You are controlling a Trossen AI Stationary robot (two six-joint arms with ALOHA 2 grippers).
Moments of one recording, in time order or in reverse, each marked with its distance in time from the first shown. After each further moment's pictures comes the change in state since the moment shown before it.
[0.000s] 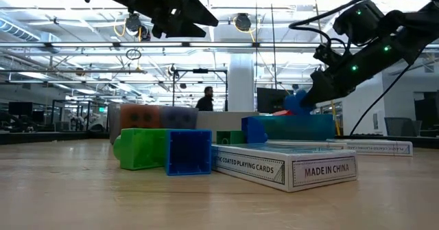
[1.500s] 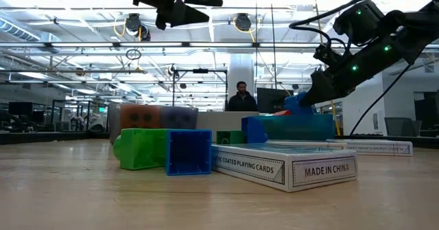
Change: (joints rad) left arm 0.001 0.000 0.000 0.168 -0.008 0.018; right arm 0.002 0.000 0.000 -0.002 -0.004 -0.001
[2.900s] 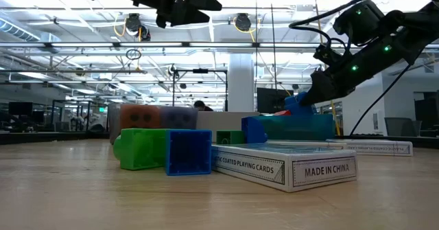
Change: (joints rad) left arm 0.003 0.000 0.000 -0.015 0.004 0.087; right arm 0.000 0.000 0.000 0.008 0.000 0.000
